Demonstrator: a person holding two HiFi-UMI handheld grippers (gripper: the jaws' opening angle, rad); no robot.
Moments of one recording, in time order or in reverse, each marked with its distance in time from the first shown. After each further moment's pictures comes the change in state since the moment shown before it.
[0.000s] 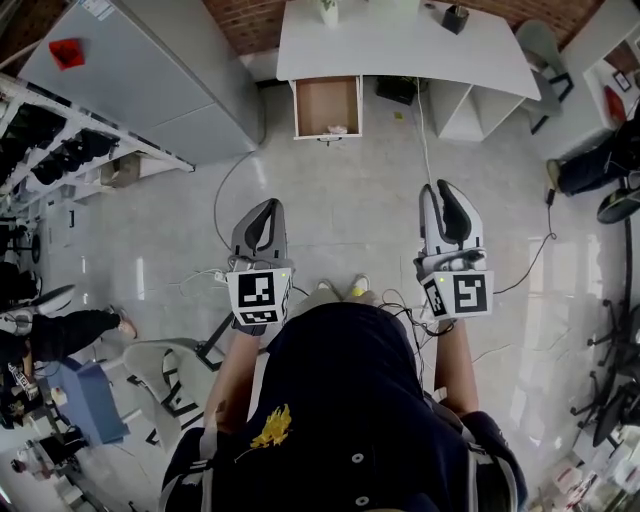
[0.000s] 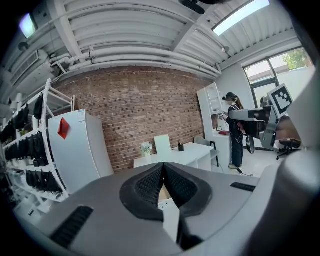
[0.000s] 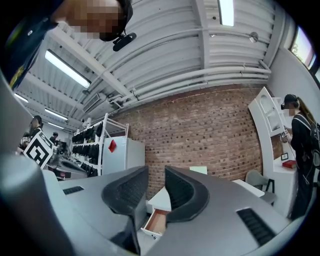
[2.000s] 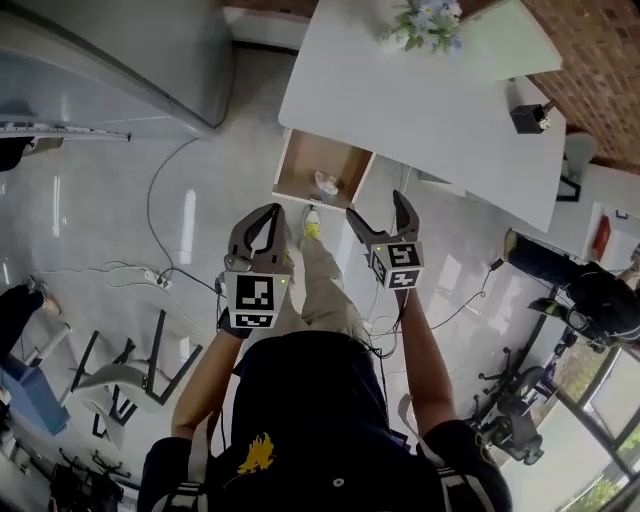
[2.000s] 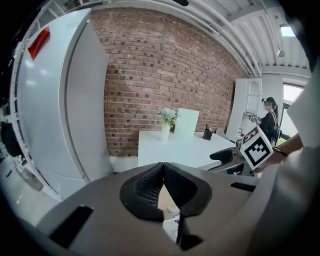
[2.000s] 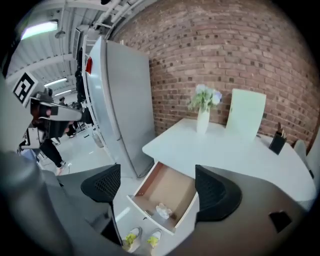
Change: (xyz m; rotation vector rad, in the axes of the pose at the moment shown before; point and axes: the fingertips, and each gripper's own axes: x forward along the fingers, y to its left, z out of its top) left arm 0.447 0.221 -0.146 -0.309 0.244 -0.062; right arm 0.513 -0.037 -0.389 -0.028 0.785 0.249
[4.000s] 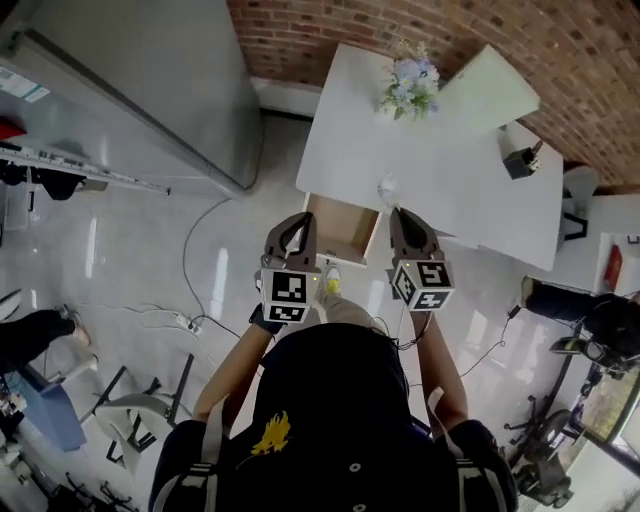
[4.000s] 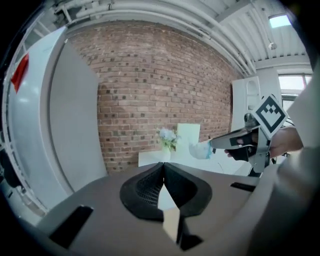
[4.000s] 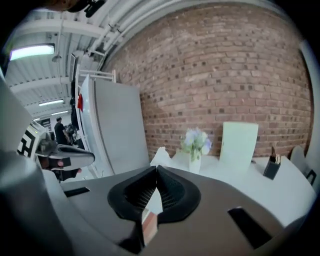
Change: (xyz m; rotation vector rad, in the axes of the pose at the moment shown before) left arm 0.029 -0.003 0.117 0.086 -0.112 0.044; right arm -0.063 -0.035 0.180 0.082 -0.251 -0.025
